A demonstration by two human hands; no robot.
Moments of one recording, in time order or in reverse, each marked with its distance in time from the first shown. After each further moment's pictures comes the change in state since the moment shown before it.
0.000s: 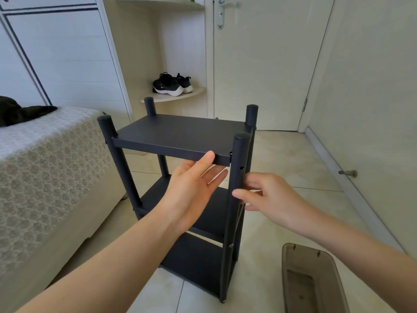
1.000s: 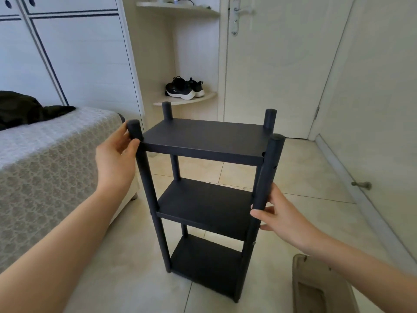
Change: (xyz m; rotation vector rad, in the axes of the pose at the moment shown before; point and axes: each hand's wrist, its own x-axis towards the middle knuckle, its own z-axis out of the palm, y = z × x) left_hand 0.020 0.096 -0.122 0.895 0.641 0.553; right_hand 0.017 0.044 0.030 0.100 0.014 0.158
